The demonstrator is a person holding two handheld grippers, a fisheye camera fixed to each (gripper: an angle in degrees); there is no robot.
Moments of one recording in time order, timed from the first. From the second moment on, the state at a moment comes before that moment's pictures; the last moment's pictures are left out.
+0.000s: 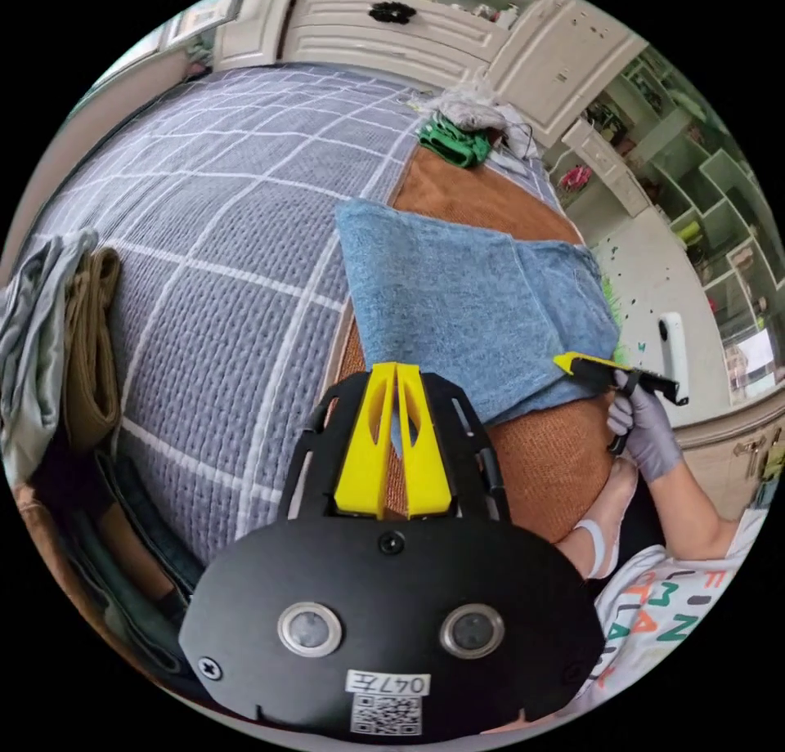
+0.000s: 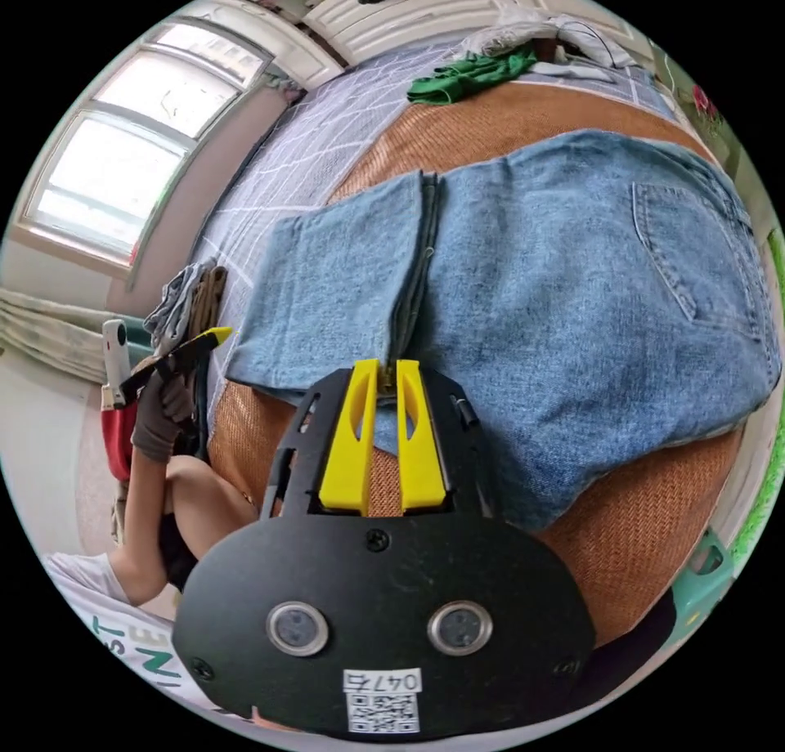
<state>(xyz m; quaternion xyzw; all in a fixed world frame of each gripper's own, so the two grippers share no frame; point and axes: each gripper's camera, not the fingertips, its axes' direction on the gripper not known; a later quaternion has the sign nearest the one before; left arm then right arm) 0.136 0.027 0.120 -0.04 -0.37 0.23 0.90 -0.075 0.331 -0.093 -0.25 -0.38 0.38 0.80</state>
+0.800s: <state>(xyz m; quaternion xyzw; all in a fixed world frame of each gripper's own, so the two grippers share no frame) 0.127 0.036 0.236 -0.12 -0.28 0.27 0.92 -0.058 0.268 -0.163 -0.20 -0.26 0.24 0.91</state>
